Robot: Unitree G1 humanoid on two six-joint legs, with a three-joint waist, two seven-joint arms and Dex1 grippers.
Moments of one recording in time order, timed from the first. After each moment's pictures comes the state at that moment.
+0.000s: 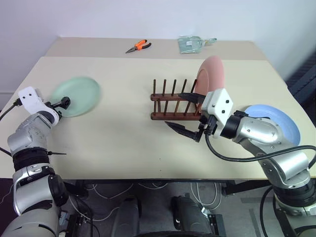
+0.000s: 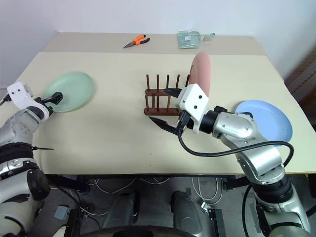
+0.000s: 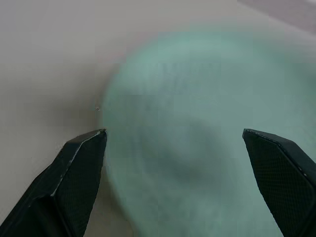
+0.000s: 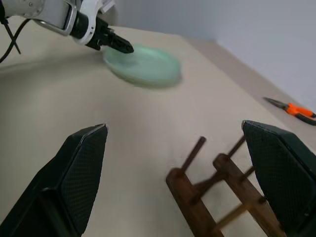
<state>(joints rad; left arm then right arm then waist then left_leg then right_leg) -0.67 0.58 0.59 0.62 -0.44 0.62 -0.17 -0.40 -0.66 0.11 -0.60 0.47 0.56 0.62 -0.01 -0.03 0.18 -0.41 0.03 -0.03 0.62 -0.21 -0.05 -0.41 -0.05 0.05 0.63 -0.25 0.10</state>
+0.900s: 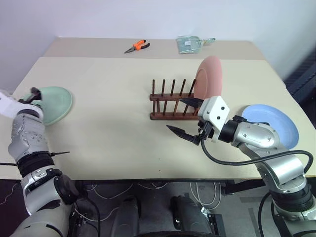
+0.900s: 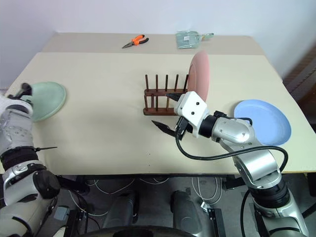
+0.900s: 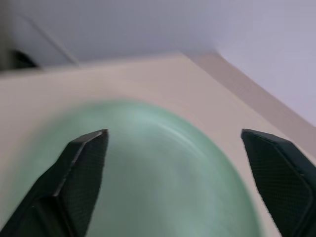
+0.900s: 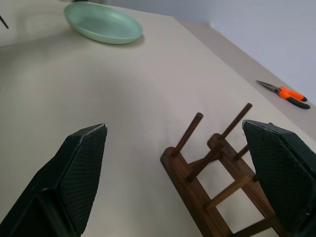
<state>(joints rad) -0.65 0.49 0.77 0.50 -0.47 0.28 0.18 -0.35 -0.65 0.12 -0.60 0.36 0.55 0.64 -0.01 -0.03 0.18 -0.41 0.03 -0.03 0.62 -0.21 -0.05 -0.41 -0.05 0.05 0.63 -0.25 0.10</state>
